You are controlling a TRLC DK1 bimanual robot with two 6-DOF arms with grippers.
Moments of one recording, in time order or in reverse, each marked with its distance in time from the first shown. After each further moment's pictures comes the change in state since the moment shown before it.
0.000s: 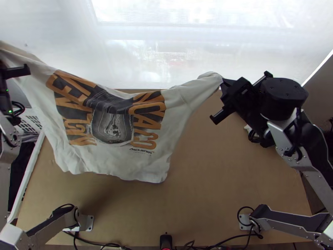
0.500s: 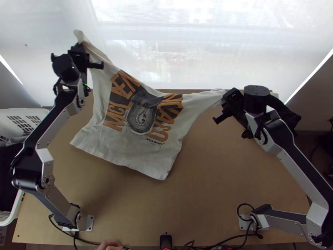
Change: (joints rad) left arm -0.309 0.628 0.196 0.186 -0.097 0.092; right arm -0.275 0.050 -0.405 0.242 -0.114 0.008
